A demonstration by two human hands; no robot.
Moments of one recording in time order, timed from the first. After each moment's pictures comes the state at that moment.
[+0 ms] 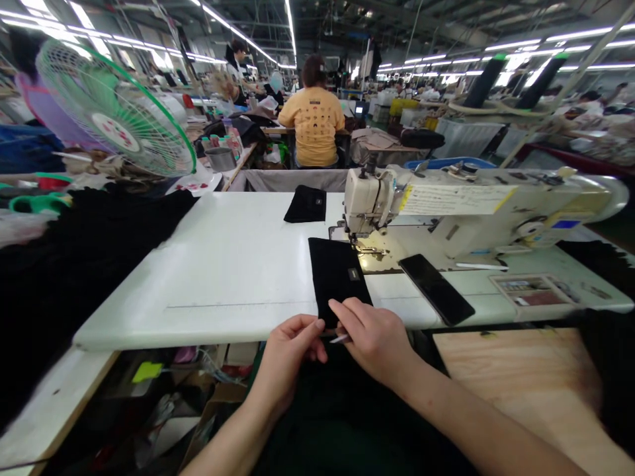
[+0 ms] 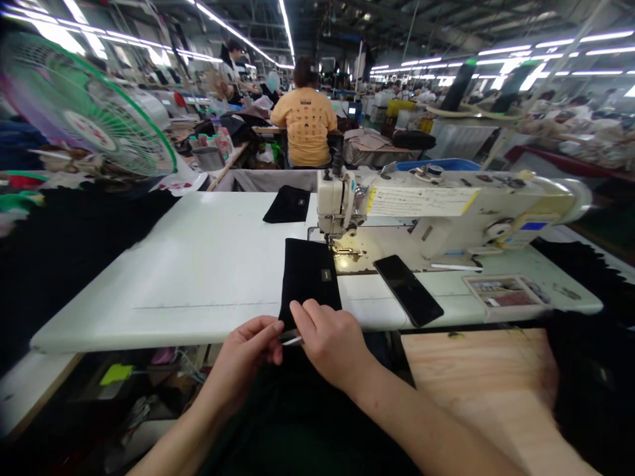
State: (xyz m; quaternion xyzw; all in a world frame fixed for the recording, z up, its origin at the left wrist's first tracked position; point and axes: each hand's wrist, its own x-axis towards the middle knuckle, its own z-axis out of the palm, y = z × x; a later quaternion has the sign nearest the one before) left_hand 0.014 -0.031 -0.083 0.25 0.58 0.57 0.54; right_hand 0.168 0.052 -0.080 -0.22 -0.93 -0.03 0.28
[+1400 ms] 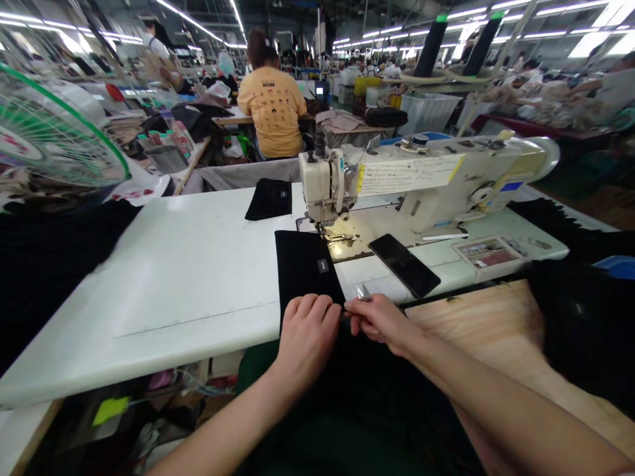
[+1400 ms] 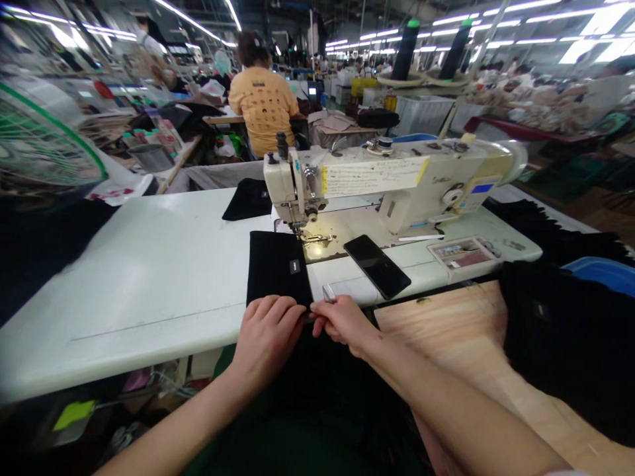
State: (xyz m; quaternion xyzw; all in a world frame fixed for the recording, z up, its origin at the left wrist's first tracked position) left_hand 0.049 0.009 -0.094 0.79 0.55 0.22 -0.12; right_hand 0.209 0.076 -0.103 -0.48 -0.52 0.68 0.18
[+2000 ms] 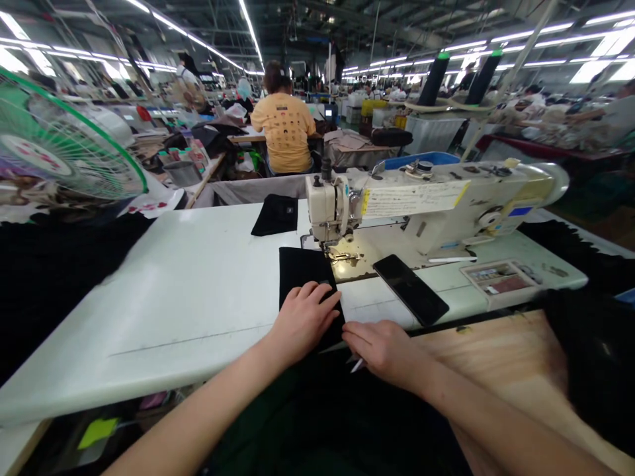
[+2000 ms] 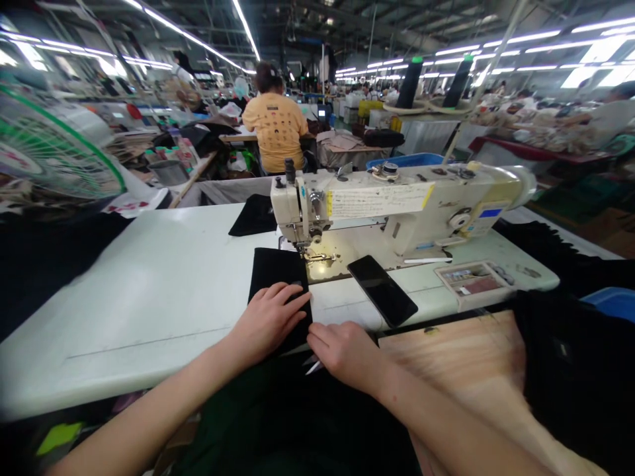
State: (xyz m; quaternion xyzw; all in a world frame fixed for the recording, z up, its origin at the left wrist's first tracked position) left_hand 0.020 0.061 -0.080 0.83 0.54 0.12 -0.07; right_hand 0.228 0.087 -0.110 -0.15 -0.97 -0.01 0.20
